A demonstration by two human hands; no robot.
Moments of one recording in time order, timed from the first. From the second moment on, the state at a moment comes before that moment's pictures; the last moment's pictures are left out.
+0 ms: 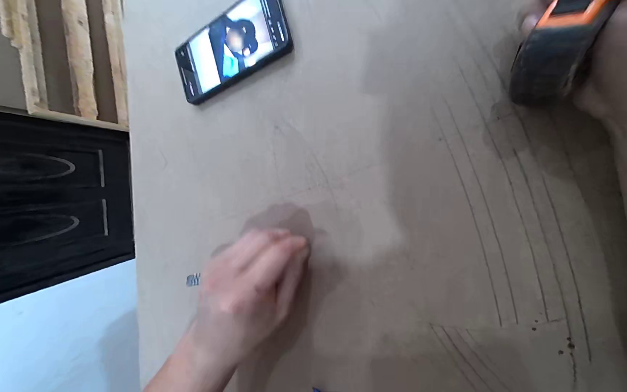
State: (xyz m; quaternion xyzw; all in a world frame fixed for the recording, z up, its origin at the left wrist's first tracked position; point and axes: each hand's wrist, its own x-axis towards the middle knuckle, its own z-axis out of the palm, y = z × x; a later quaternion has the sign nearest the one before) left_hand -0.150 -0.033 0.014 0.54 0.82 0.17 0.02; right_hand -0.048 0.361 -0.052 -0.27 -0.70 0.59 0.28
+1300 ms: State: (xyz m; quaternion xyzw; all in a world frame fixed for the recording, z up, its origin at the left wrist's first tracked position) left_hand -0.199 0.040 0.007 0.45 0.88 0.11 -0.08; right_hand -0.058 0.357 -0.036 -0.22 -0.67 0.64 0.31
